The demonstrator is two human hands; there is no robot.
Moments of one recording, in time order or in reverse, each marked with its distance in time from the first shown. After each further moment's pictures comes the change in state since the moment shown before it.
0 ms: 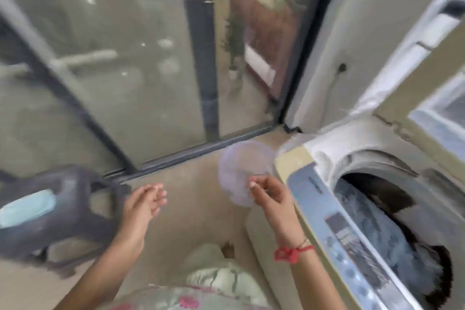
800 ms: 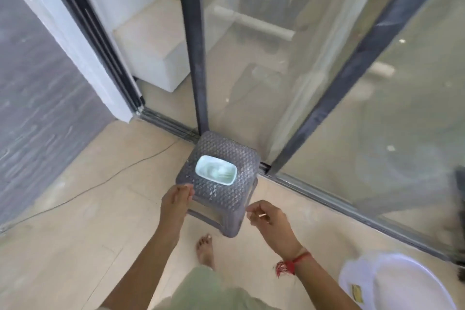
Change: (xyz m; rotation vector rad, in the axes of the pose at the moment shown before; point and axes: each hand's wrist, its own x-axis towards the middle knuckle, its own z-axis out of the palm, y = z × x) left_hand 0.157 -0.033 -0.439 -0.367 0.681 -0.120; right_hand 0.071 0.072 0.540 -0.734 -0.944 -0.036
